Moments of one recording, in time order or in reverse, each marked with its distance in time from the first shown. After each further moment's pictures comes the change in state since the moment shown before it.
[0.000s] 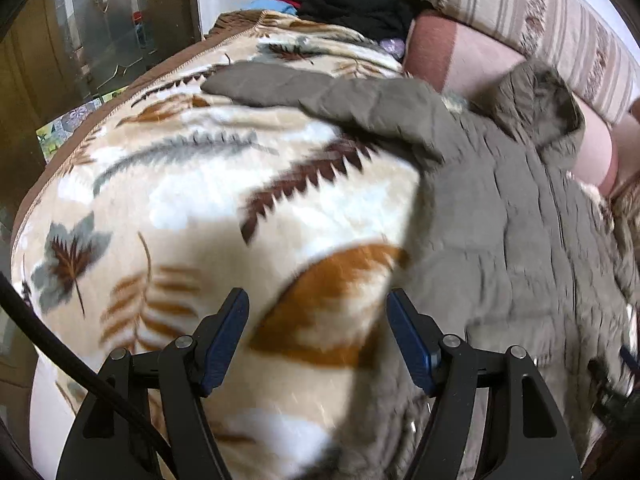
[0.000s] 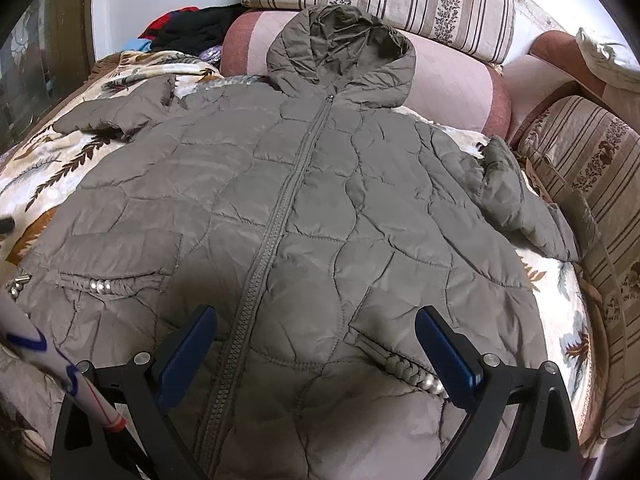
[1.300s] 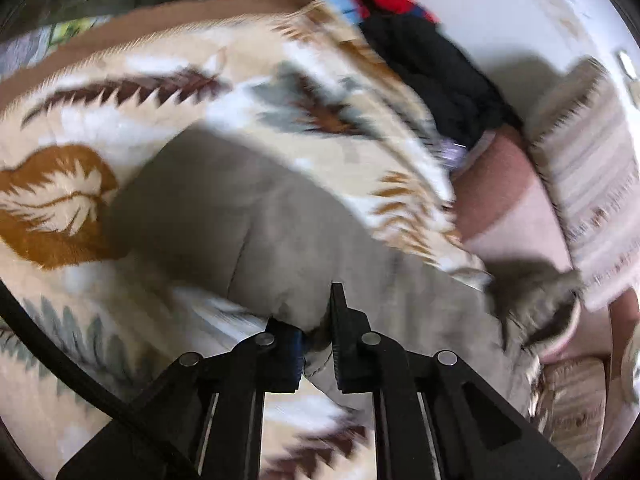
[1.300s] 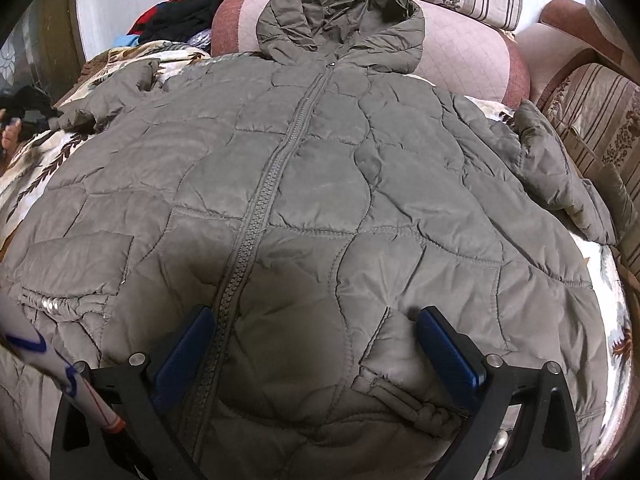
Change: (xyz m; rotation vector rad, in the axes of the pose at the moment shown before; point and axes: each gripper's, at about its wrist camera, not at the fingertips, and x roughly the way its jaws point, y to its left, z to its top) left arm 0.152 0.075 0.233 -0.367 0.024 -0.342; right arm 0.061 -0.011 0.002 0.054 0.032 0.072
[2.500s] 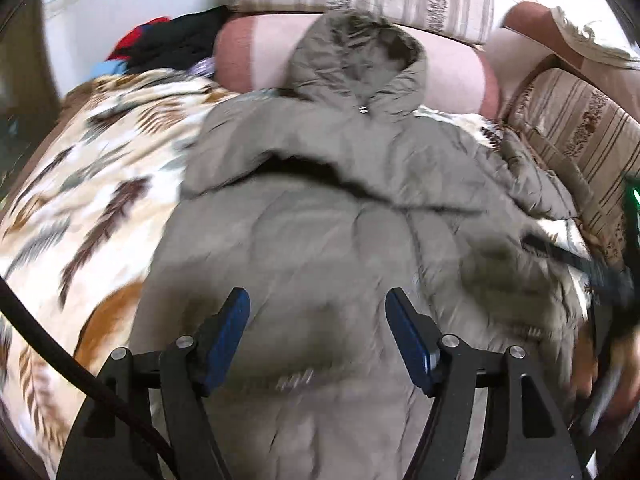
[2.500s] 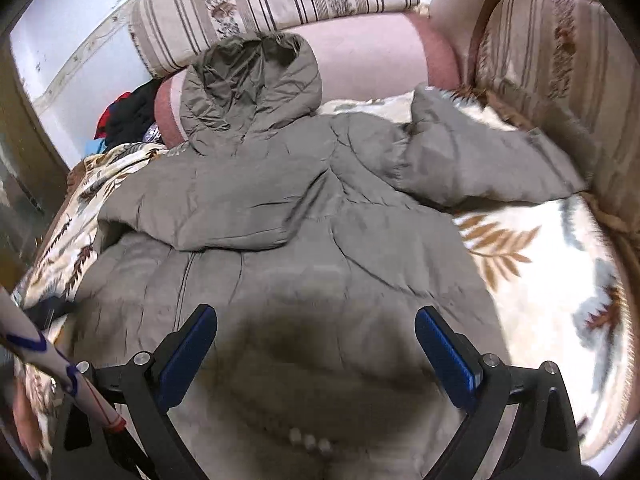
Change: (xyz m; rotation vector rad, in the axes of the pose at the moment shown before) left arm -0.081 -0.186 -0.353 0.704 0.030 0.068; right arm -0.042 -0.135 0.029 0.324 -0.058 0.113
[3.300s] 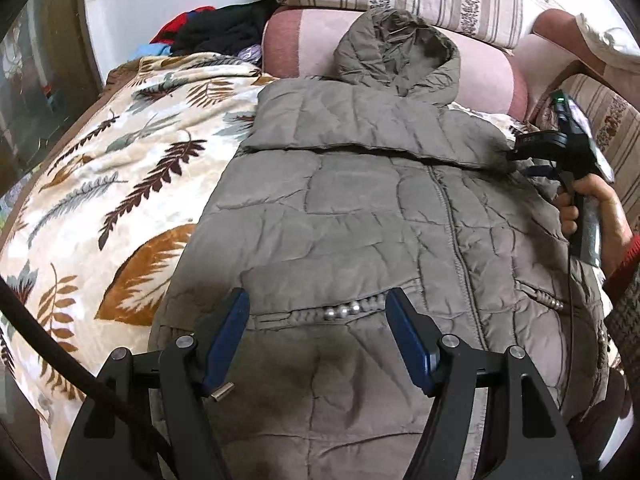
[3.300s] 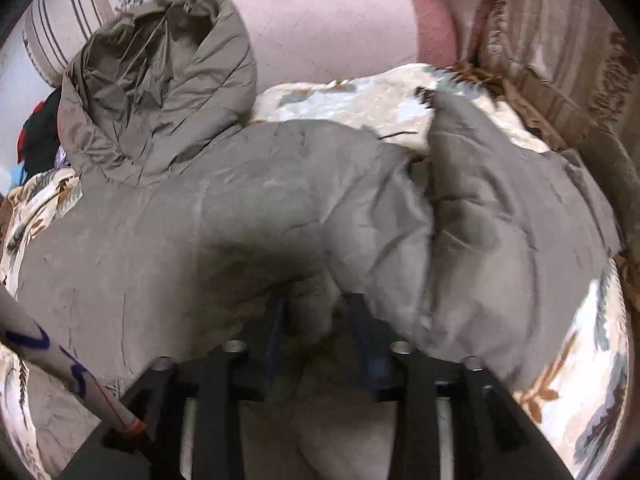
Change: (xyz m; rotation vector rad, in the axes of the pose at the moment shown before) left arm -0.023 0.007 -0.040 -0.045 -0.003 0.093; right arm 0.109 -0.014 0.111 0.088 0.097 -0.158
